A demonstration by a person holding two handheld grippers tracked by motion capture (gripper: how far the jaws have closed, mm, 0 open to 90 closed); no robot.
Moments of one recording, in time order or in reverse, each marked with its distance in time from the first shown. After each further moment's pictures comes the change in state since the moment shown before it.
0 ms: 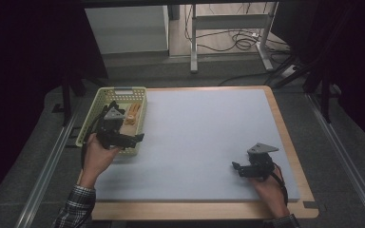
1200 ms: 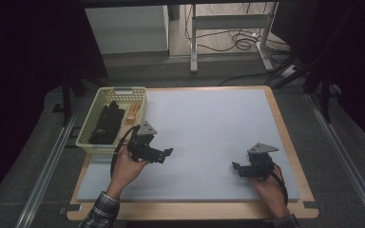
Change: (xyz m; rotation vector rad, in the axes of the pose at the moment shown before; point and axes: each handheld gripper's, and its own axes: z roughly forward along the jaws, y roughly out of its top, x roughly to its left) left arm -0.075 -0.001 0.048 -0.026 -0.134 0.104; right arm 0.000 0.000 0.000 0.000 0.001 0.001
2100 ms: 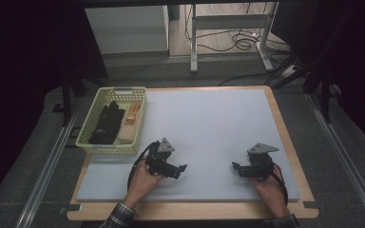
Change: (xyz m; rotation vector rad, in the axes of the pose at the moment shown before) left arm -0.034 -0.035 0.060 0.070 -0.049 0.029; right arm 0.000 0.000 0.000 0.000 0.001 -0.002
